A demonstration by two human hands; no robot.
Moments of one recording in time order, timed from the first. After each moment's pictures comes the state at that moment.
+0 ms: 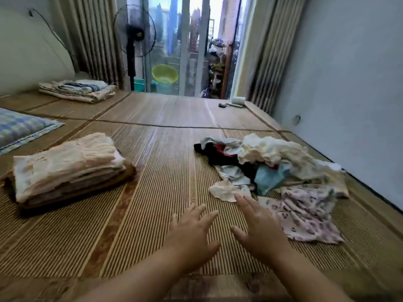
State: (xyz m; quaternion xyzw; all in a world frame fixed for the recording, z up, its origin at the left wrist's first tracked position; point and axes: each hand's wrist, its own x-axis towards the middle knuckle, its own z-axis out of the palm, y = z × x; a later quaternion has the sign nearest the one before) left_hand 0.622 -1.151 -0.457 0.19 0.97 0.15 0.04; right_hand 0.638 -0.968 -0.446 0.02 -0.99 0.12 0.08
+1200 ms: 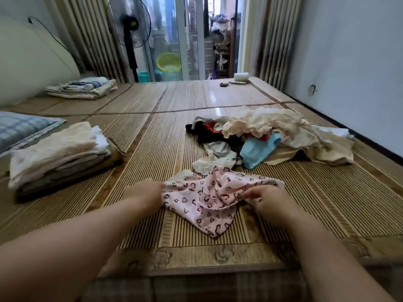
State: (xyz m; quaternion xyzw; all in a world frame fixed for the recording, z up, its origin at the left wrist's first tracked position) left_hand 0.567 -1.151 -0.471 0.03 1.00 -0.02 0.06; right_hand 0.628 -0.863 -0.462 -0.03 -0.94 0.33 -0.05
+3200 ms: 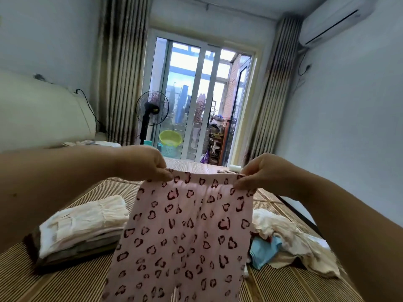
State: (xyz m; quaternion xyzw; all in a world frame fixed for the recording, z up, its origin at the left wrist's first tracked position) left_hand 0.624 -1.301 -0.151 0.21 0.97 0.16 -0.01; right_hand 0.664 -1.020 -0.132 0.19 -0.94 0.27 0.05
